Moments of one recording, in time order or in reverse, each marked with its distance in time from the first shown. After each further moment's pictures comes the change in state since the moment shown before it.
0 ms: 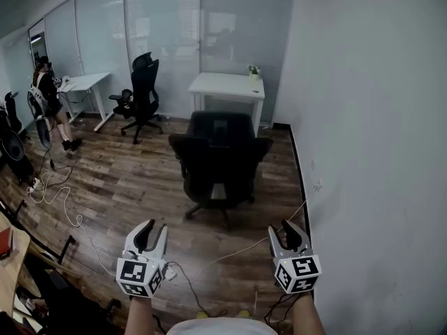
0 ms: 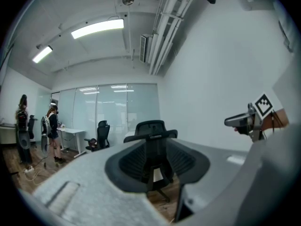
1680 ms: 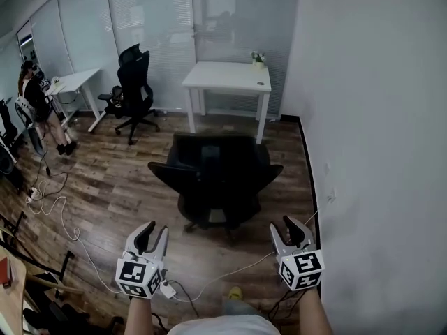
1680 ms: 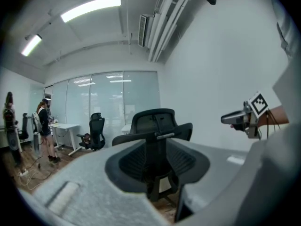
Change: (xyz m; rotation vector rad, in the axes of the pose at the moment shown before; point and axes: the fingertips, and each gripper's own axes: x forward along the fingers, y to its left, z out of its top) left arm 0.291 0.066 -0.034 0.003 0.106 -0.027; right arm 0.272 -0.144 -0.018 -0.026 0.077 0.054
